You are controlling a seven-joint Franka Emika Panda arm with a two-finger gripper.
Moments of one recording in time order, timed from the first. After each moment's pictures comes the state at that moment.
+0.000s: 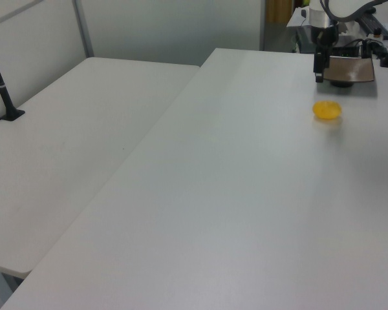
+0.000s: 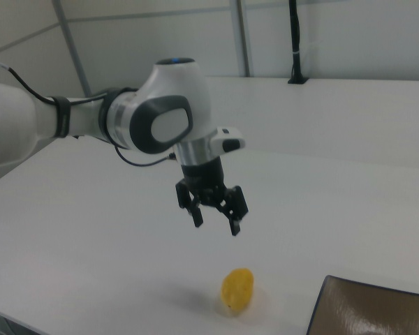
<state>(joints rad) -0.02 0.00 -0.21 -2.00 -0.14 1.96 -0.23</state>
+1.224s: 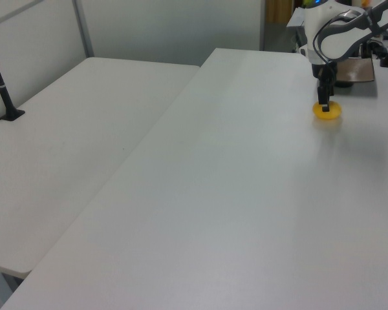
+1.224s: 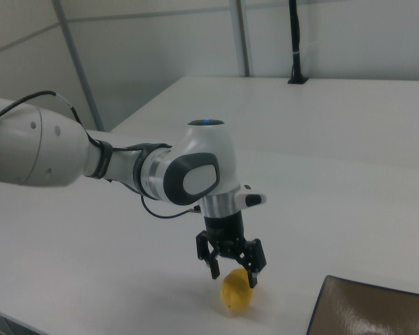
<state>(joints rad) -0.04 0.17 -0.25 -2.08 -0.20 2.10 -0.25</state>
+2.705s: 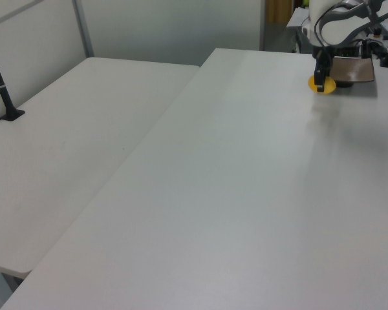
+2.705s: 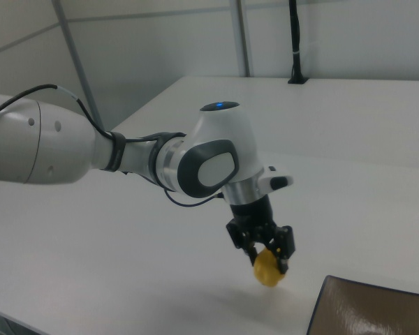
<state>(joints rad) -0.08 0.18 -0.30 -1.99 -0.20 2.19 -0.25</state>
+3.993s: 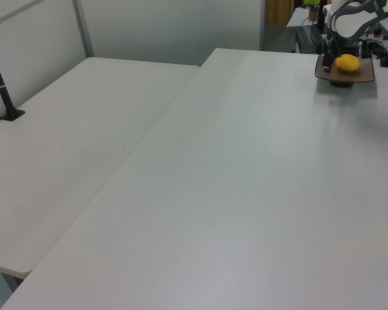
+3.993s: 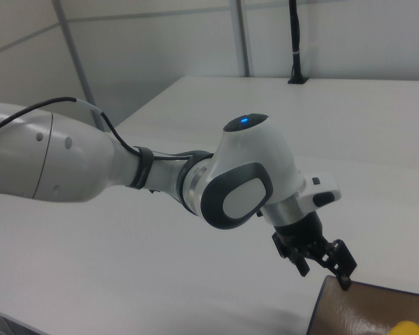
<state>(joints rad) -0.12 0.21 -0.44 -1.98 -0.20 2.42 -0.25</state>
